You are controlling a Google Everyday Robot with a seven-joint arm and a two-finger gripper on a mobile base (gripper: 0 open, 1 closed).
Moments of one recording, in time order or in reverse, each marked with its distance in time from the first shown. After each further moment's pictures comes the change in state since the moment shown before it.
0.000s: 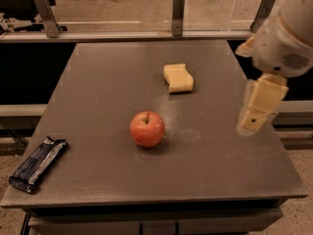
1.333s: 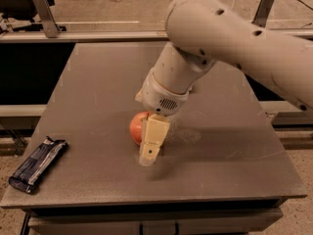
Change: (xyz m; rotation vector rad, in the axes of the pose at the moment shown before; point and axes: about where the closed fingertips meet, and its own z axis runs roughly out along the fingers) arm -0.163 0.063 0.151 -0.313 -0.233 -0.208
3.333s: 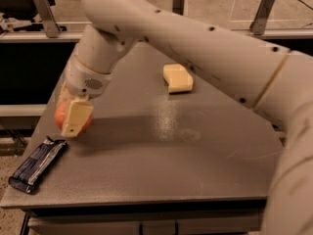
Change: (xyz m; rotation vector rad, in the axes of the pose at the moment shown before) arm -0.156 -0.032 0.051 -0.167 -0.185 -0.277
